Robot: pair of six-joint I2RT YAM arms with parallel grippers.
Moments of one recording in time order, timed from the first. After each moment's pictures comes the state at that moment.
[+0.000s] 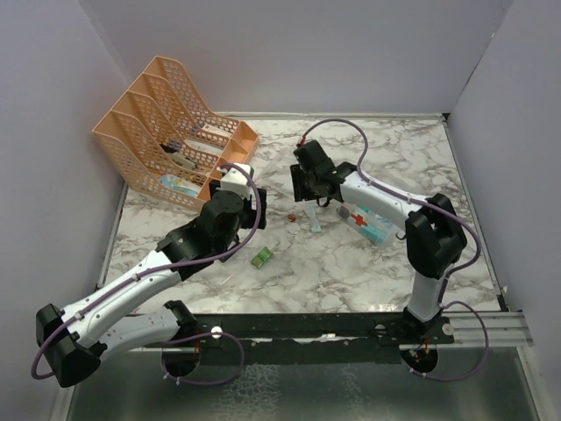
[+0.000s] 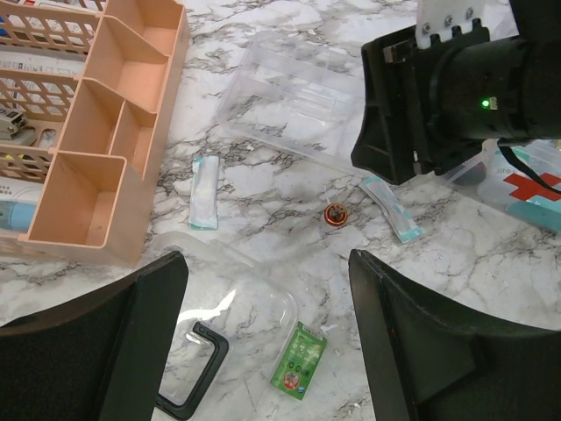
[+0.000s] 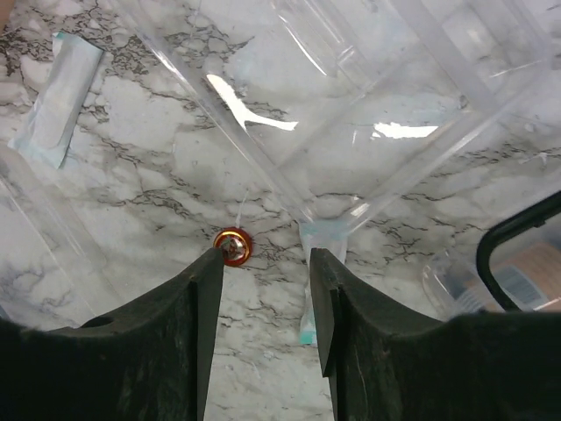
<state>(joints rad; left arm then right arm) -0.84 0.95 0.86 -0.32 -0.49 -0.29 0.69 1.91 1.47 -0.47 0.17 0.39</state>
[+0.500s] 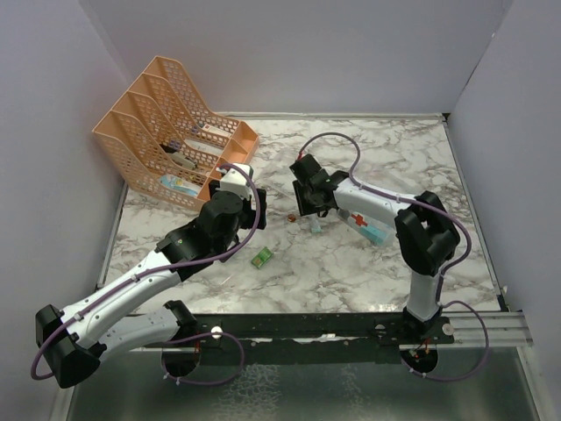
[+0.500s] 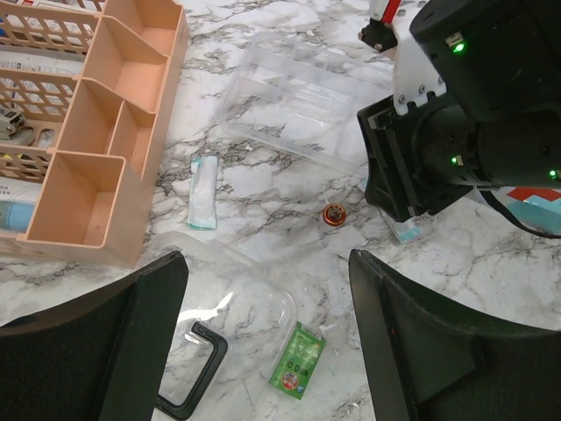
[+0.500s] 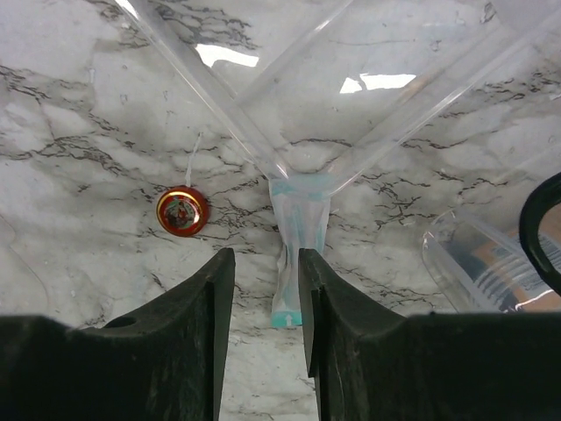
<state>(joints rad) -0.84 0.94 0.85 -0.31 -0.49 -0.30 0.71 1.89 1.37 -0.50 0.21 0.37</state>
